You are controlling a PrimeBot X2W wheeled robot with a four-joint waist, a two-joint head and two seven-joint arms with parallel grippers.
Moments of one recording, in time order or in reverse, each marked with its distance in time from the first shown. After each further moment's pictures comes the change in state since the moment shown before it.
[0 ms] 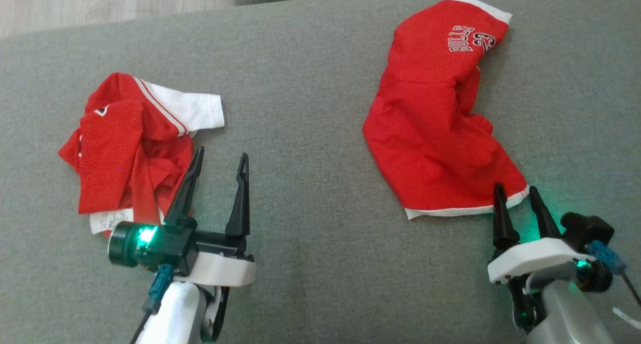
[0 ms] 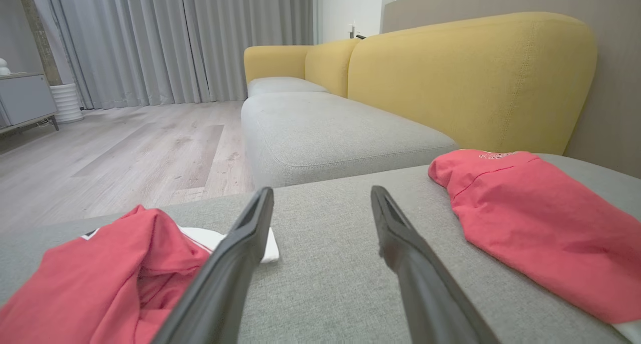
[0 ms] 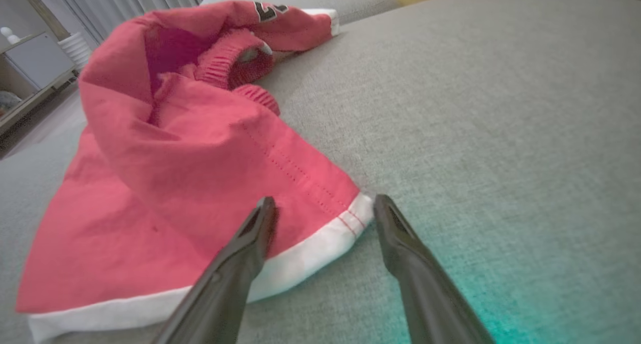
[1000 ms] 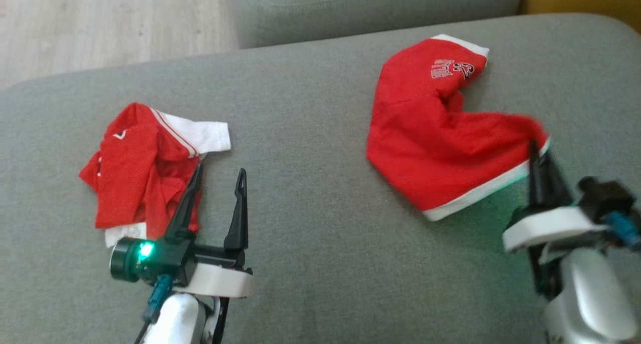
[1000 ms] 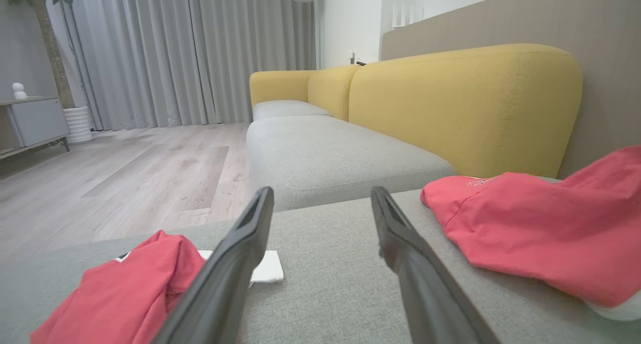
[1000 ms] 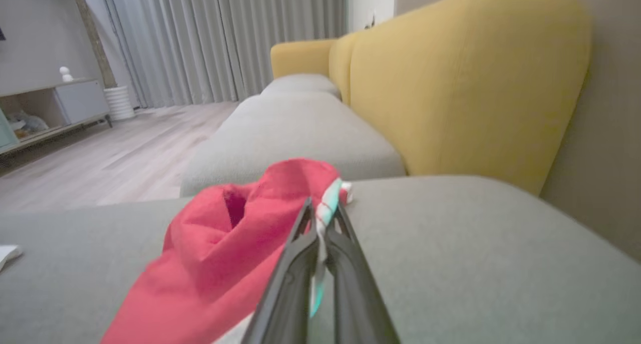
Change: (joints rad) left arm 0.037 -0.014 0.026 0.026 0.006 -0.016 0.000; right arm -0.026 -0.002 -0.051 -0.191 -0.207 0.000 0.014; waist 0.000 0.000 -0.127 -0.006
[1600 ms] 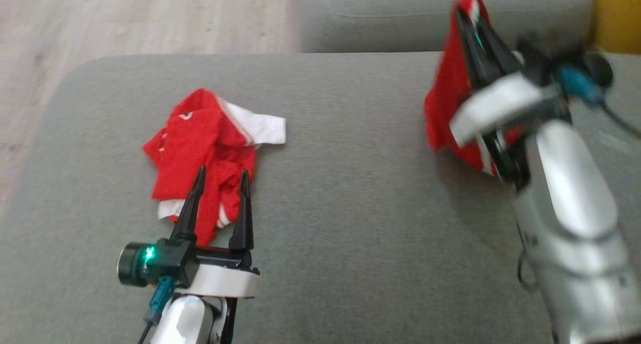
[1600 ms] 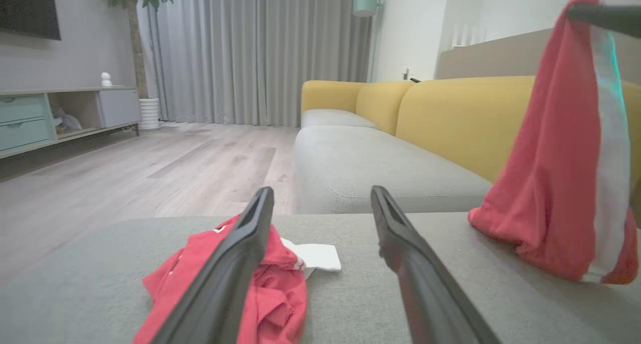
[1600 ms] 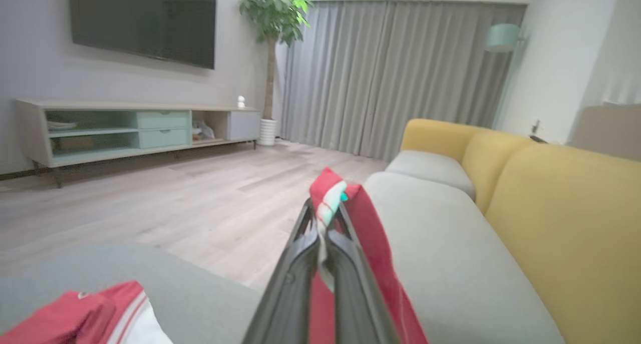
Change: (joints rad) left arm 0.008 -0.002 -0.039 -0.017 -0.083 0.037 0.000; right arm -0.320 -0.040 0.268 -0.157 -0.002 0.000 0.287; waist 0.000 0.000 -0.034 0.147
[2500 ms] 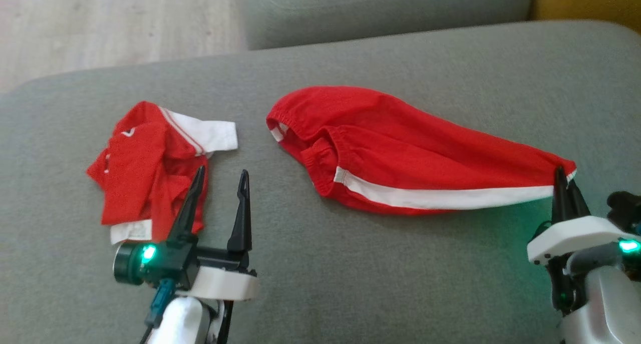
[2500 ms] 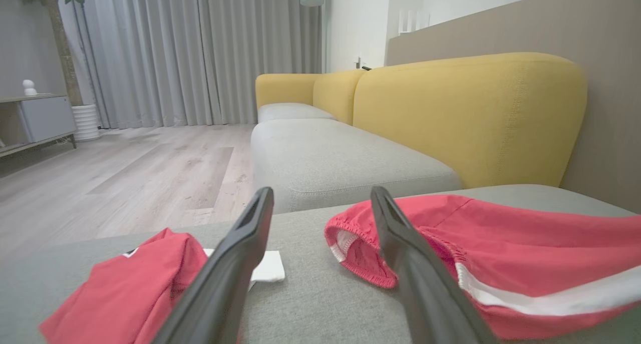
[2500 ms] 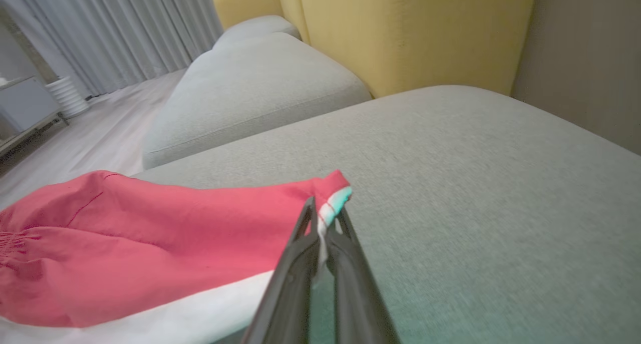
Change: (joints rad) left arm 0.010 0.000 0.021 -0.012 0.058 -0.015 0.000; right arm 0.340 0.034 -0.382 0.199 0.137 0.000 -0.123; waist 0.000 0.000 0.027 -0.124
